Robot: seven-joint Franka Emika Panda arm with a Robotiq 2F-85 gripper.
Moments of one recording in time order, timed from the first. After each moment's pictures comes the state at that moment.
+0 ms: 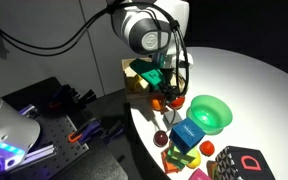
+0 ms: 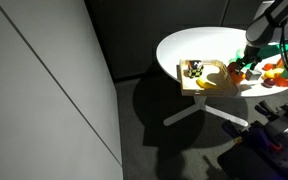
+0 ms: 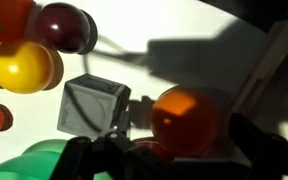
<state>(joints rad) -0.16 0.42 -0.17 -2.36 -0.02 2.71 -0.14</state>
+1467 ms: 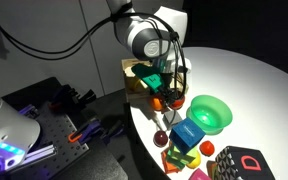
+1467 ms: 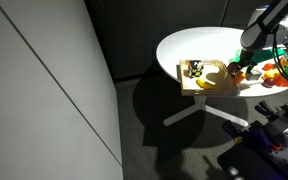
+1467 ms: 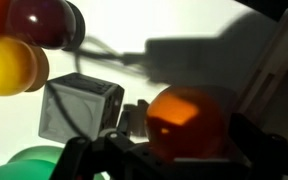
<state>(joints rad) -0.16 0.51 -0.16 -2.32 -0.02 2.74 -0.10</state>
